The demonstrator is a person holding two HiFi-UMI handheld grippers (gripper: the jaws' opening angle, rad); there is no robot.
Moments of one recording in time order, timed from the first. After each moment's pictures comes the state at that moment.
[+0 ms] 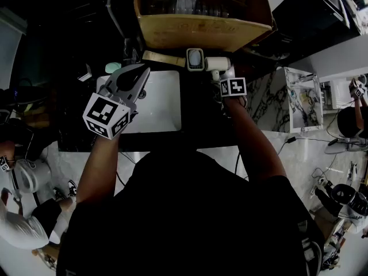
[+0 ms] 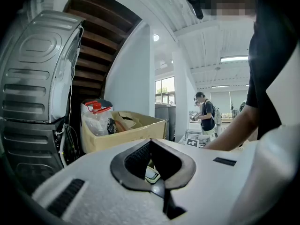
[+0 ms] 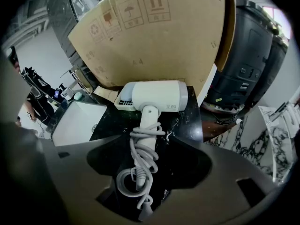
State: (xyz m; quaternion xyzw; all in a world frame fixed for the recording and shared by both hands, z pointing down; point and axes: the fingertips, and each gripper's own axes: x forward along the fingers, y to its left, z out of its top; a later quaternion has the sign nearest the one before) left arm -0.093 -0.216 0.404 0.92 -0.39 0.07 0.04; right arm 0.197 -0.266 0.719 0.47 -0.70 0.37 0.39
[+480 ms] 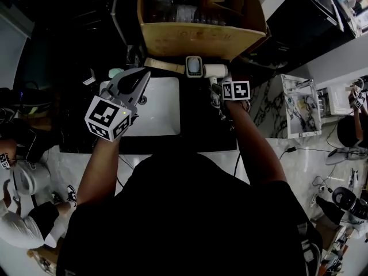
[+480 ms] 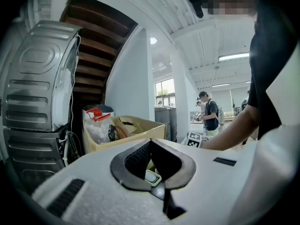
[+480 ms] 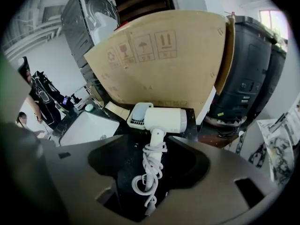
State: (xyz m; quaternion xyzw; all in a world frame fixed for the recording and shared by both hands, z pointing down) left arm -0.089 -0.197 0.378 0.92 -0.40 0.07 0.01; right arm 0.187 -0.274 0.652 0.47 -0.75 0.33 0.34
